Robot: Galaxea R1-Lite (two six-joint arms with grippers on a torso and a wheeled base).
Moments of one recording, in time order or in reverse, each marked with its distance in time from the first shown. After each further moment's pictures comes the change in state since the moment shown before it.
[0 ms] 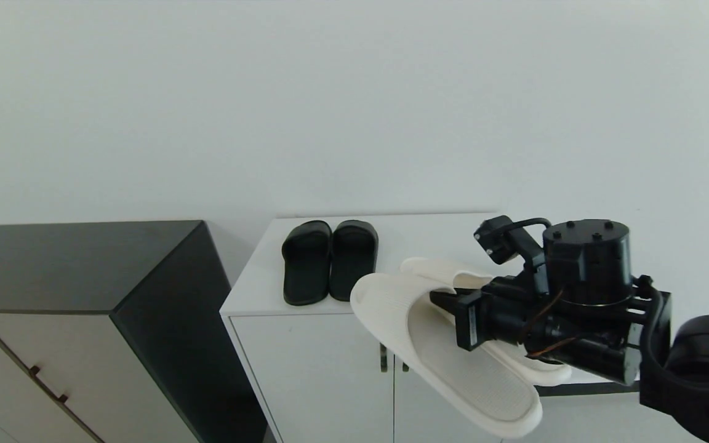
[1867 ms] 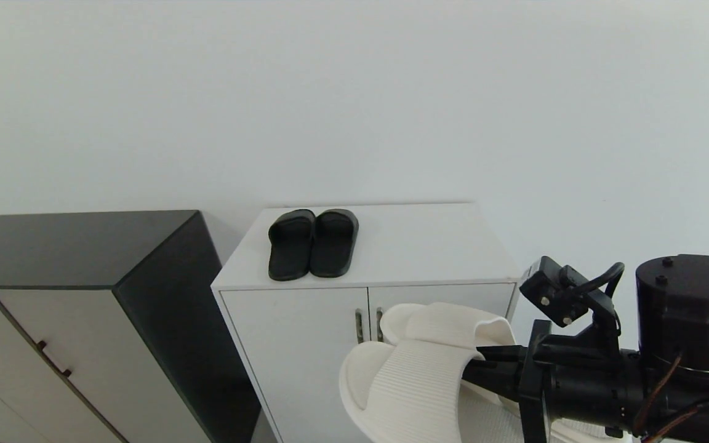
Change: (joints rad) left arm 0.000 0.000 0.000 0.000 0.000 -0.008; right arm 0.035 -0.206 0.225 0.000 0.274 -0.085
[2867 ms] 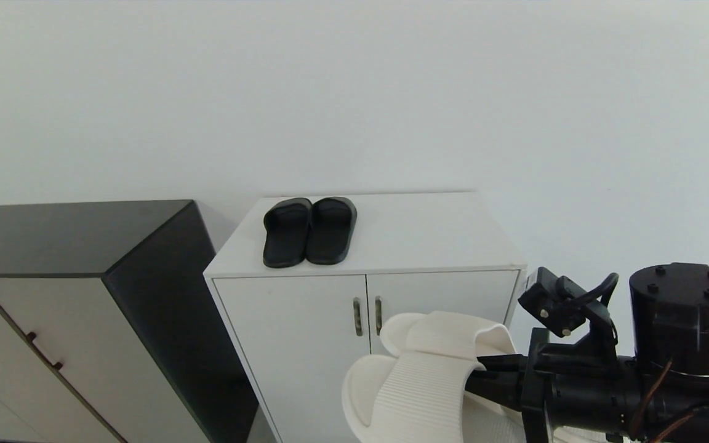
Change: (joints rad) left arm 0.000 0.000 0.000 0.000 0.003 0.004; right arm 0.000 0.016 0.027 -0.019 0.054 -0.019
